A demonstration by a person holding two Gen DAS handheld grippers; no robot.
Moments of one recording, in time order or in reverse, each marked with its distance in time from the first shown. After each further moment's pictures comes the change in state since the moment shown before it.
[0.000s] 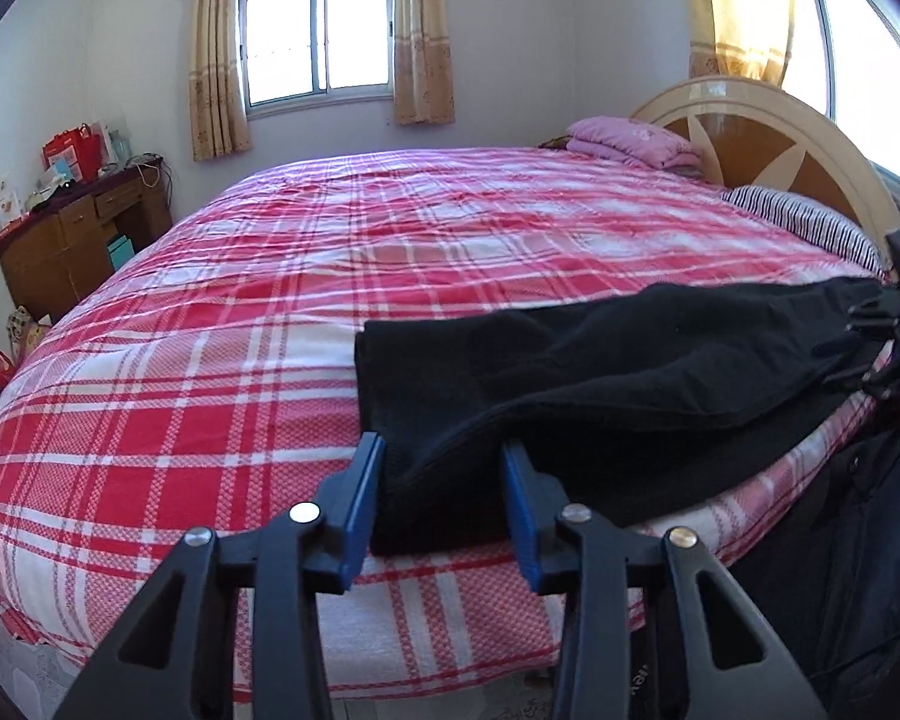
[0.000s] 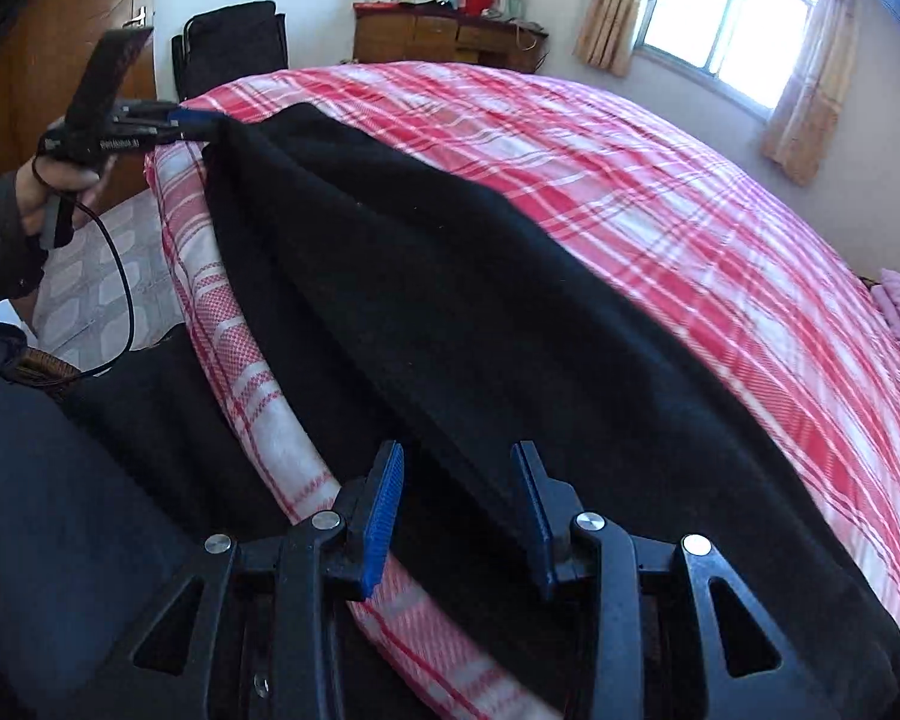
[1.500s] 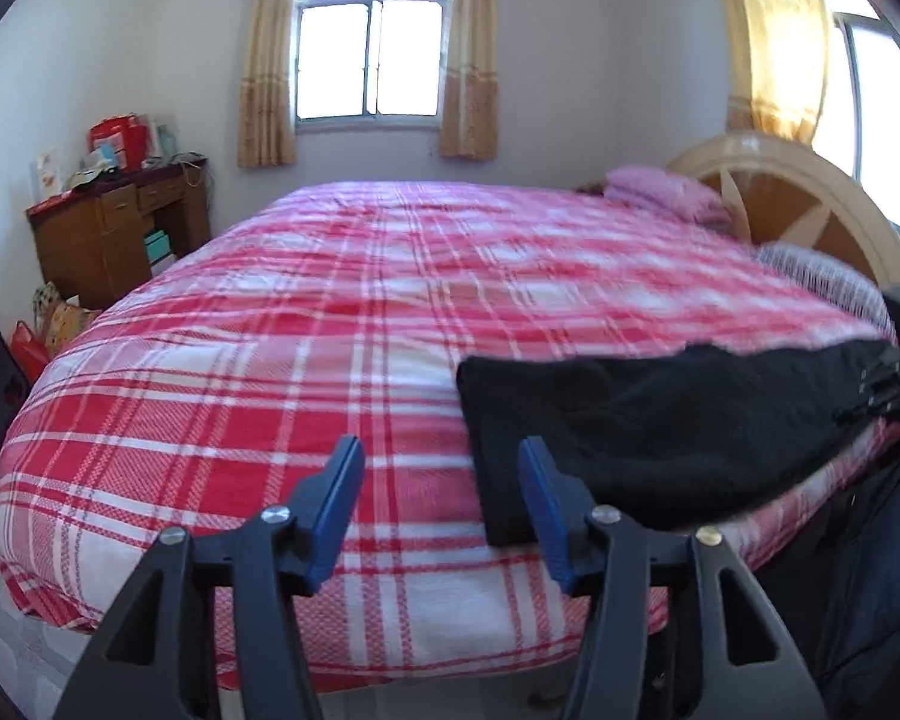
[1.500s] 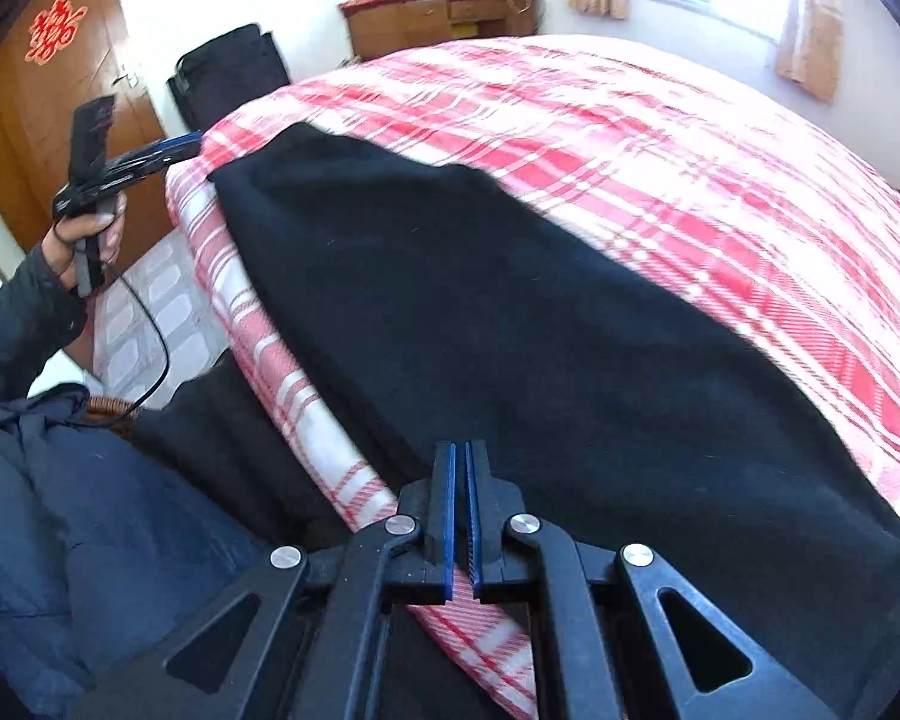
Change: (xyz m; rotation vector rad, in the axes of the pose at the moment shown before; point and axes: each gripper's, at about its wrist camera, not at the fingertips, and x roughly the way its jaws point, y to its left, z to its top) left arm -0.036 0.048 0.001 -0.111 -0.109 0.038; right arm -0.008 -0.037 0.003 0.174 0.053 0.167
